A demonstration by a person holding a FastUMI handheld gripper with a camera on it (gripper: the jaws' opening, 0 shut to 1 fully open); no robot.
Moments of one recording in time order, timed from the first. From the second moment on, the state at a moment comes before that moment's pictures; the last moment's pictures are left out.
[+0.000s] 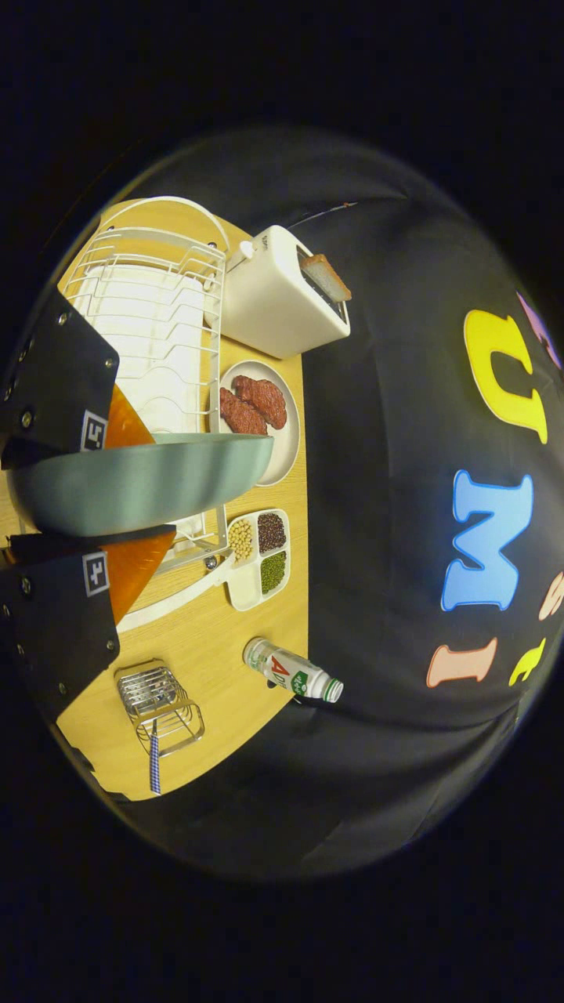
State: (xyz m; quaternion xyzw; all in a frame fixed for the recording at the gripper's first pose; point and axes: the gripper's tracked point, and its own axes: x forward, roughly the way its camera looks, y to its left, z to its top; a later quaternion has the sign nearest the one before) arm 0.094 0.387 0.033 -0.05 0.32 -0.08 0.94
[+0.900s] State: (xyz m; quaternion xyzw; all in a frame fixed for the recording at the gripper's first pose) arm 0.002 0.378 0.137 -0.18 0.25 -0.13 0.94
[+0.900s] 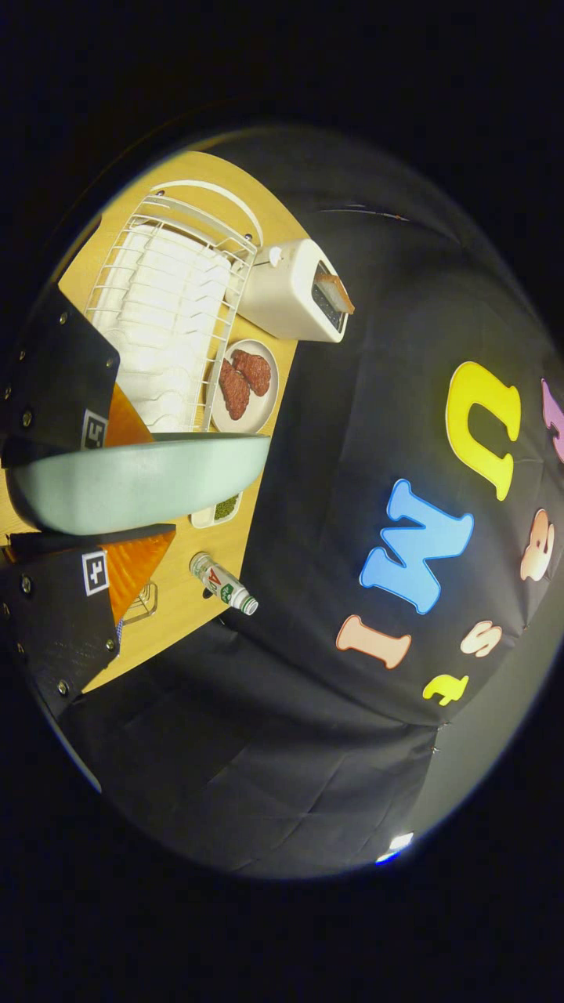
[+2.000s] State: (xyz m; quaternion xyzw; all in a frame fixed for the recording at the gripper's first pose) arm -0.182 0.368 -0.025 0.08 0.38 0.07 0.92
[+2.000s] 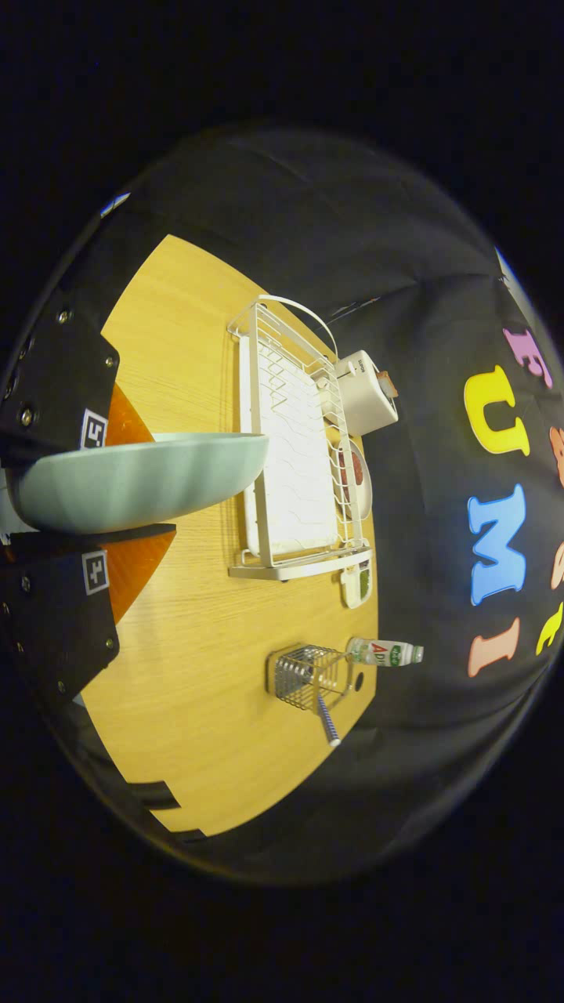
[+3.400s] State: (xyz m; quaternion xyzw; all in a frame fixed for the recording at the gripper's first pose) arm -0.142 0.413 -0.075 0.14 0.42 0.08 0.89
